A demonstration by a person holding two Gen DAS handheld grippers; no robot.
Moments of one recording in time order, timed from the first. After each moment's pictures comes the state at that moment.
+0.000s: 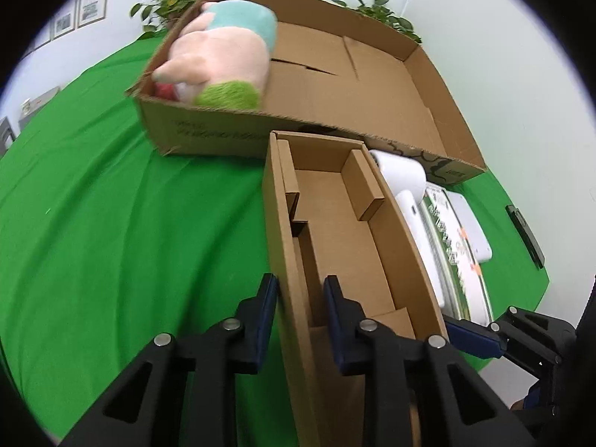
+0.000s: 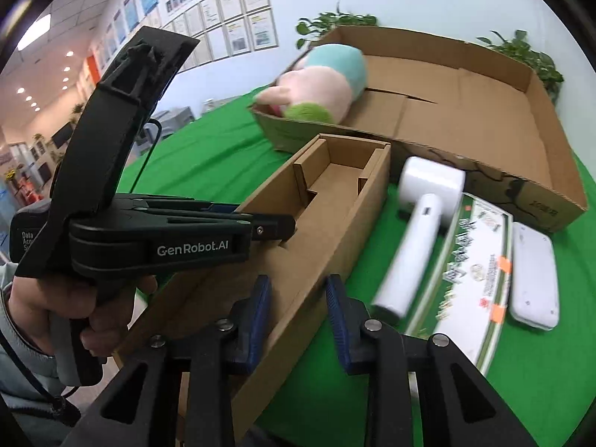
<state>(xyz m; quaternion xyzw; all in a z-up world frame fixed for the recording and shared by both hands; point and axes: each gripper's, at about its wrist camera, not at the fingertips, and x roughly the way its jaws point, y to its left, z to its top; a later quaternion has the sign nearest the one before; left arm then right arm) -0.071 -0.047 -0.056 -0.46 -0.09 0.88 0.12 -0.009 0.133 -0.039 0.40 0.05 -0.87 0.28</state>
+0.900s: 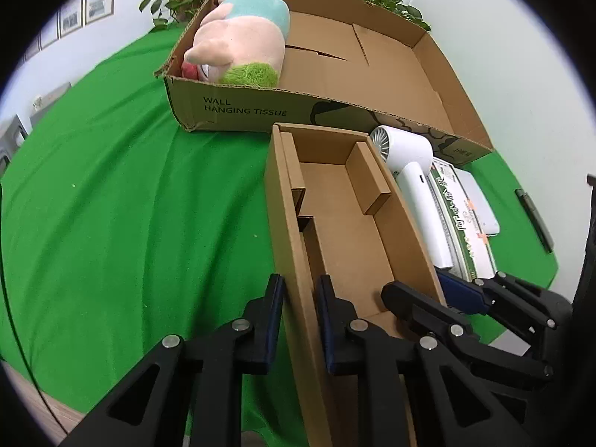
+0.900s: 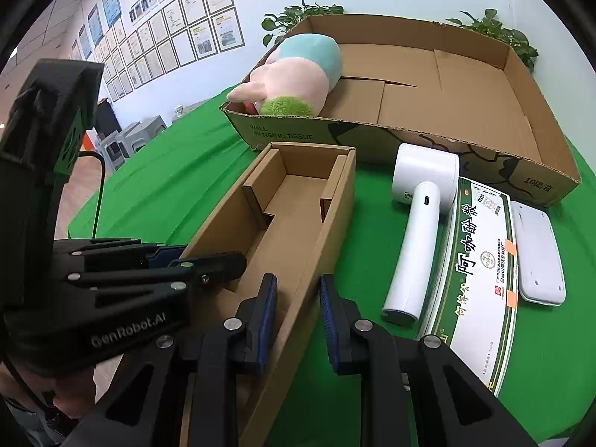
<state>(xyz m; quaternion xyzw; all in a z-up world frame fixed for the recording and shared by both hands) -0.050 -0.054 -0.056 -0.48 -0.07 0.87 0.10 -0.024 0.122 -0.044 0.42 0.02 -0.88 0.21</state>
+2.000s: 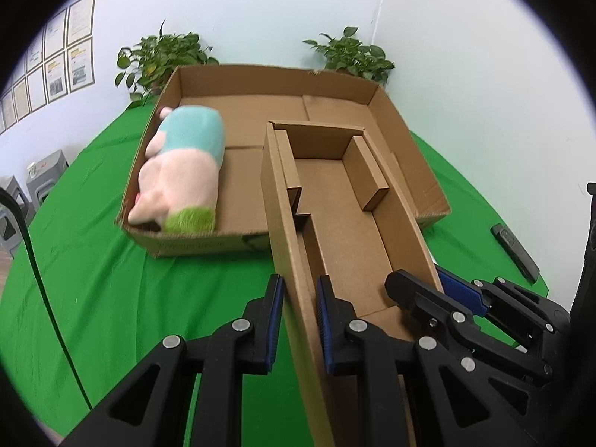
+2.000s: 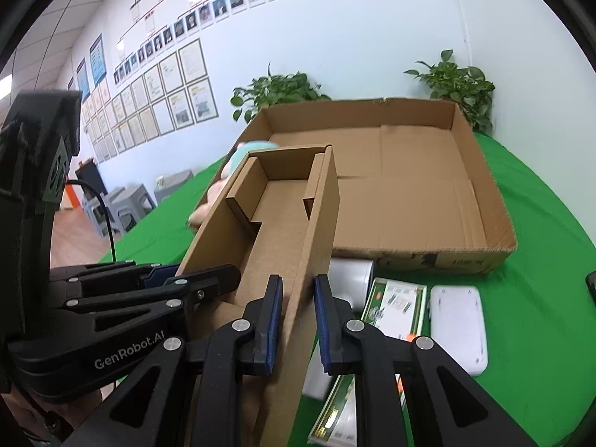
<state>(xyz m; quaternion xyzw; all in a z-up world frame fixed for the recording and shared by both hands) -0.082 0.003 0.032 -0.38 -0.03 0.92 0.13 -0.043 0.191 0.048 0.31 -0.03 -0.94 0.16</state>
